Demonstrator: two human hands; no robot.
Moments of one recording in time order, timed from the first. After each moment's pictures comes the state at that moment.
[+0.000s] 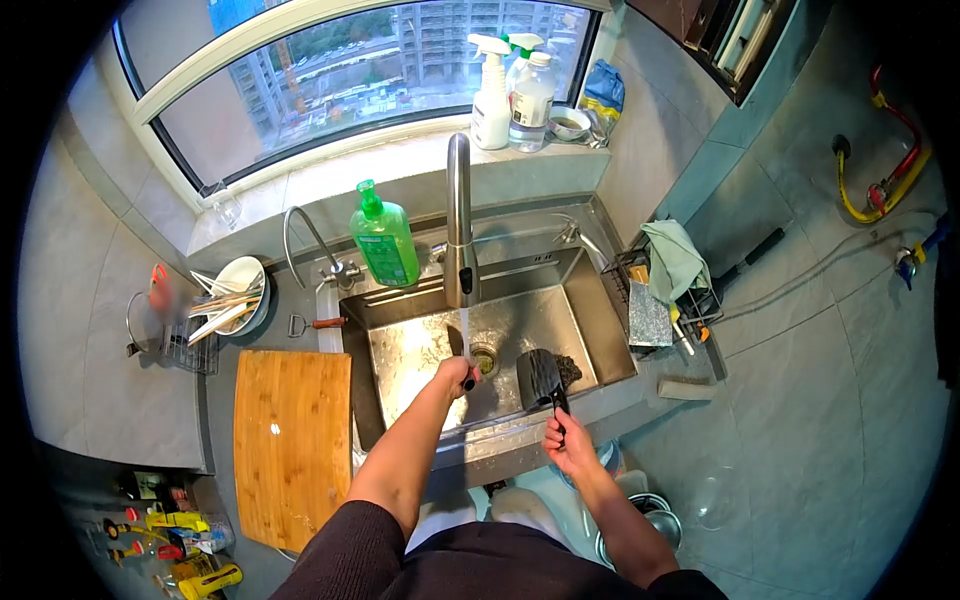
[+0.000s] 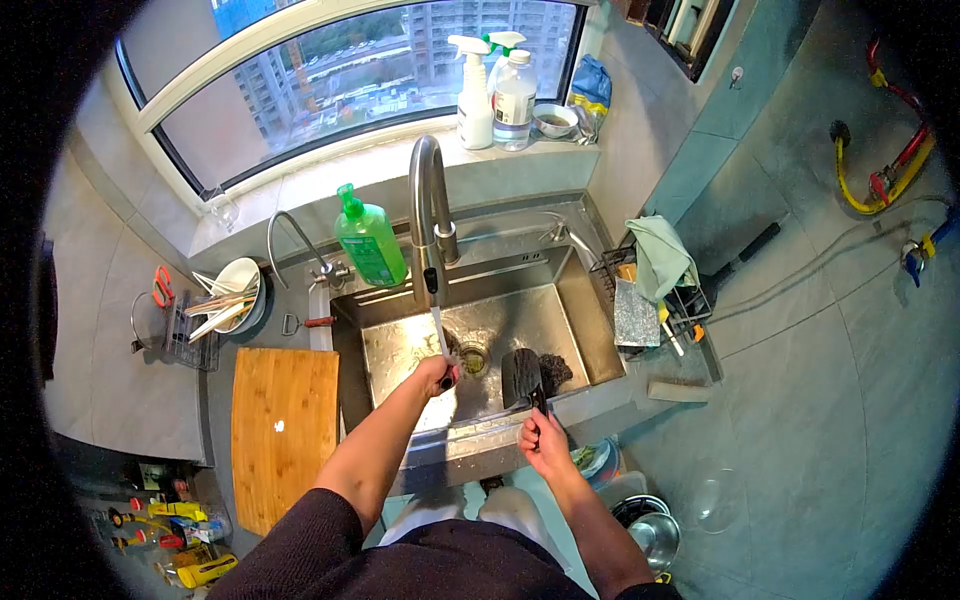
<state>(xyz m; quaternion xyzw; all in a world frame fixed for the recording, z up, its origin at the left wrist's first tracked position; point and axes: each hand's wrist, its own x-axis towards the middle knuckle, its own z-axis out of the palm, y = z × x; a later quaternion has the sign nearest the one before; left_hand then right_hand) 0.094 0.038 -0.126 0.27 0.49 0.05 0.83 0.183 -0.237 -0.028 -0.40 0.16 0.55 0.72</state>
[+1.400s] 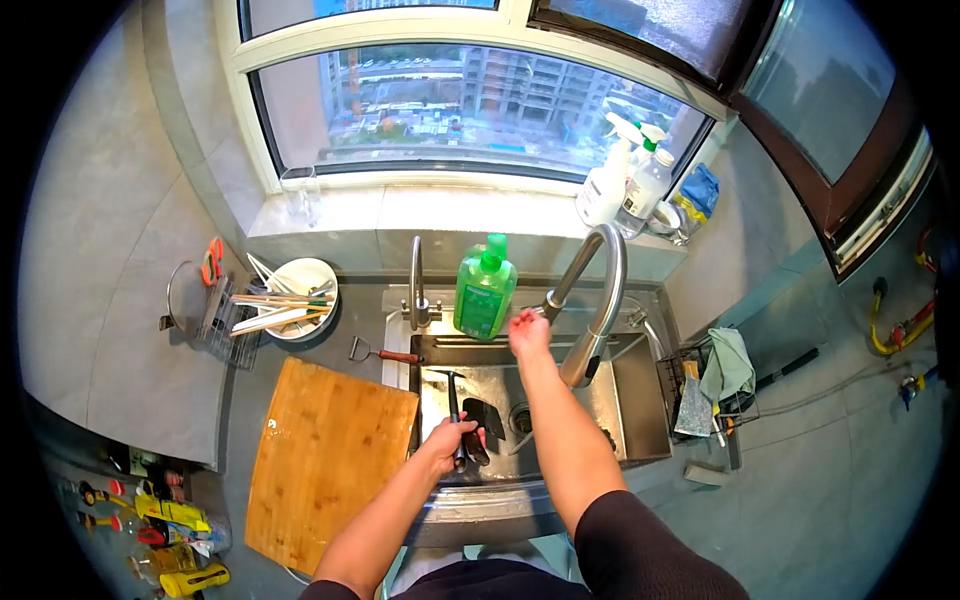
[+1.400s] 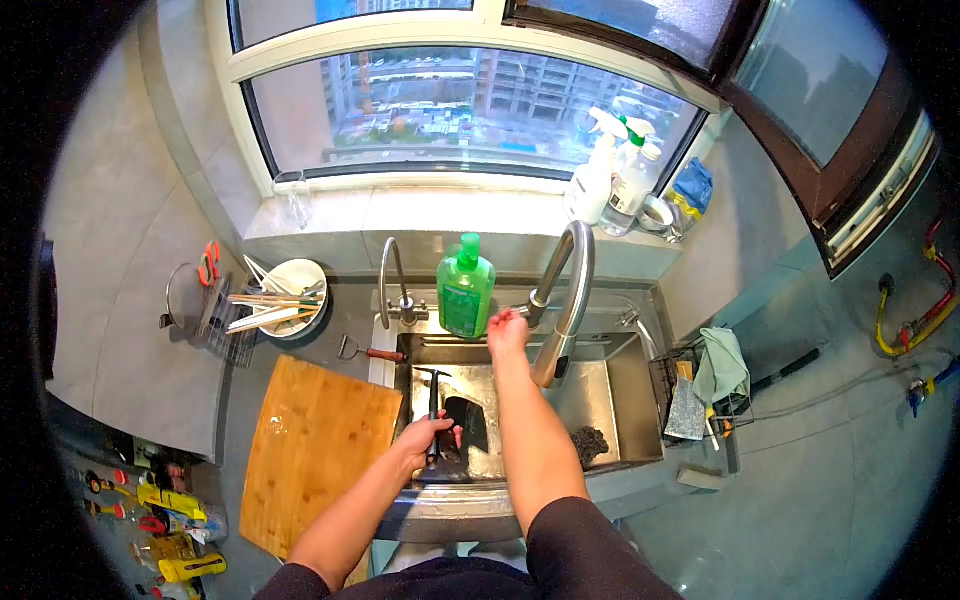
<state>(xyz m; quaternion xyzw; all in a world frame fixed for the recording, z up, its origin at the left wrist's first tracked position) -0.060 0.077 -0.030 0.10 0.43 0.18 0.88 0.203 0.191 -0.052 -0.29 0.16 0.45 0.83</state>
